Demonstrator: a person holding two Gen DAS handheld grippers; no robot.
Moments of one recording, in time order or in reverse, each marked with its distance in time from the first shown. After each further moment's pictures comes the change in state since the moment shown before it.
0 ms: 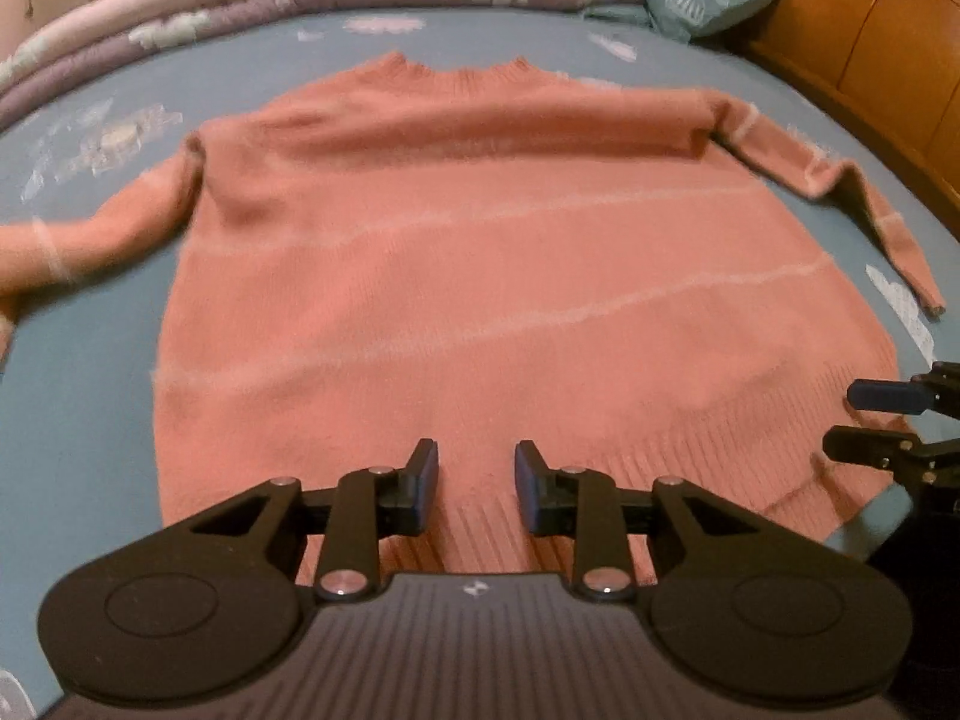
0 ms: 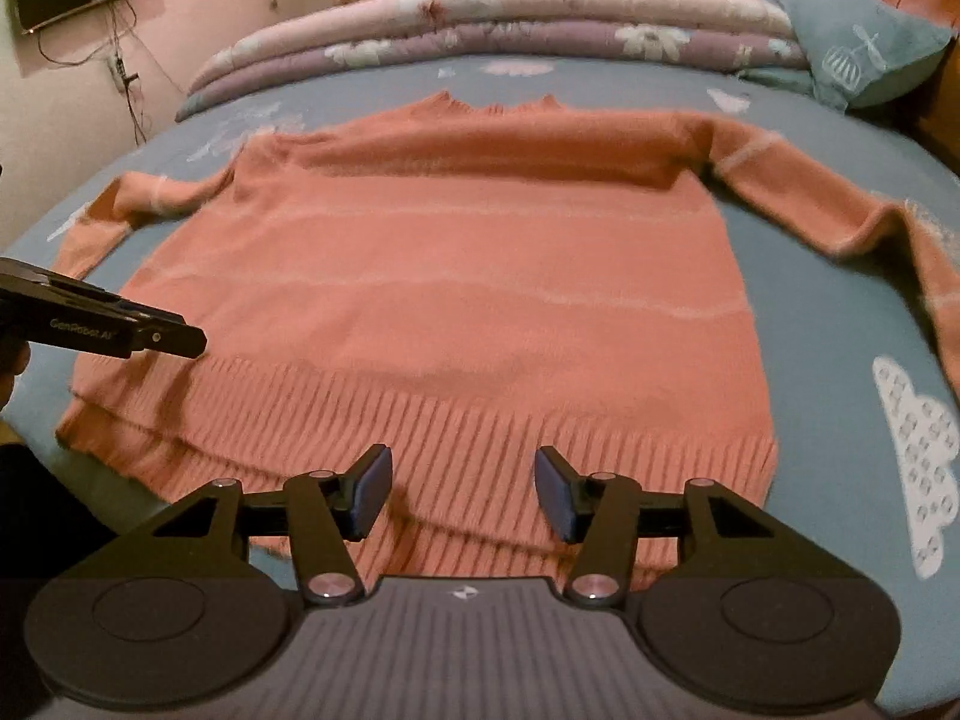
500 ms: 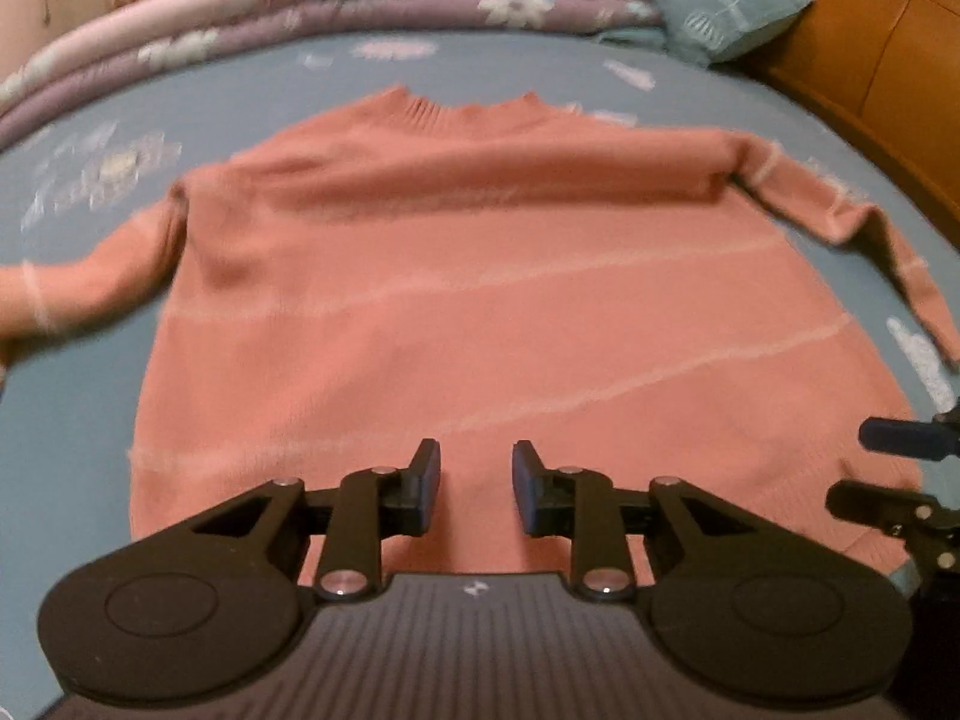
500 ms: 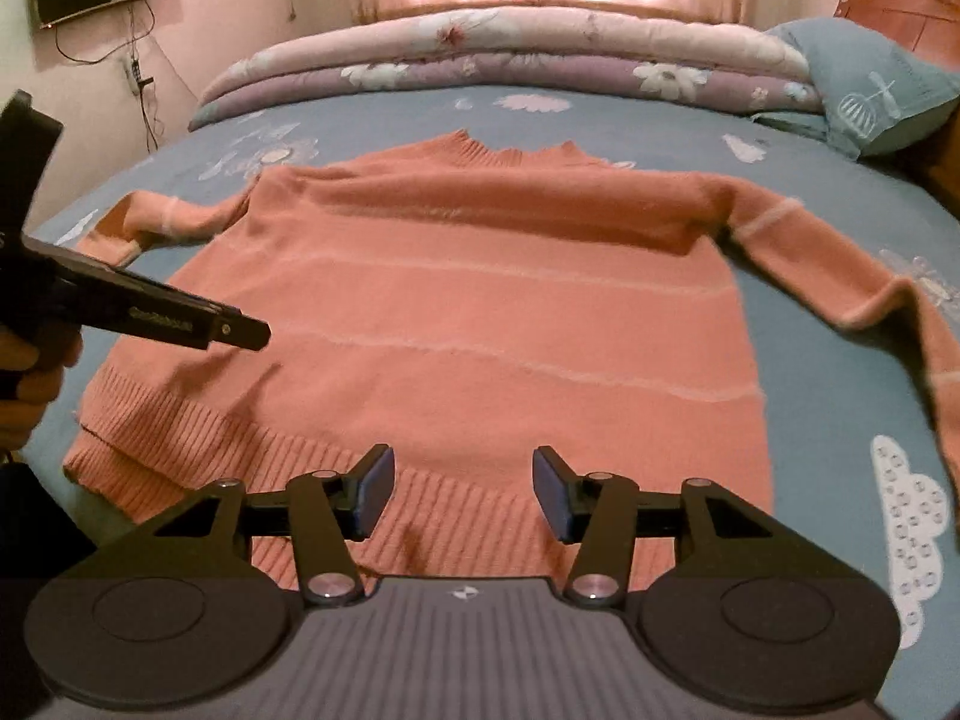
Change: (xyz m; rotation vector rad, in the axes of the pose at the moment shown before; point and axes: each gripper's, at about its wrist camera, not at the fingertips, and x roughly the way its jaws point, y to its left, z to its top) left arm 0.025 -0.013 0.021 -0.026 -0.007 0.032; right arm 0.004 0.013 0.021 -0.045 -0.023 -0.002
